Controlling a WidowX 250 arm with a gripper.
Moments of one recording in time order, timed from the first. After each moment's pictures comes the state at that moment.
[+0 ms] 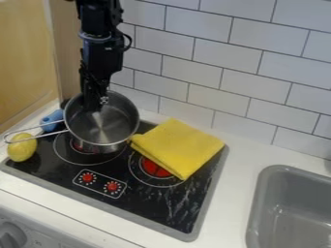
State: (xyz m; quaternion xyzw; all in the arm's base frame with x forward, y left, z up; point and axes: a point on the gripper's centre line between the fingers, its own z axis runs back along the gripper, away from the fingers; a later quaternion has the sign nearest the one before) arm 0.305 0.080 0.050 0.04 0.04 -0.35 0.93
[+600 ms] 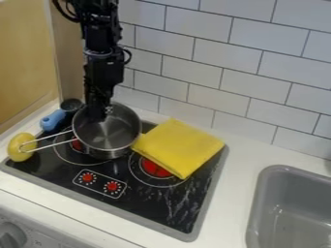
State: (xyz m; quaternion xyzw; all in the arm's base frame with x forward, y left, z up) arm 0.324 0.086 0.020 0.00 0.05 -0.33 0.94
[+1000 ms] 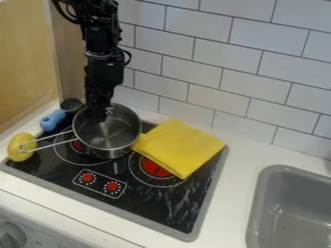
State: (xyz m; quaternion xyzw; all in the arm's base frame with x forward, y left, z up) arm 0.325 0.087 0.018 0.00 0.05 -0.32 0.94
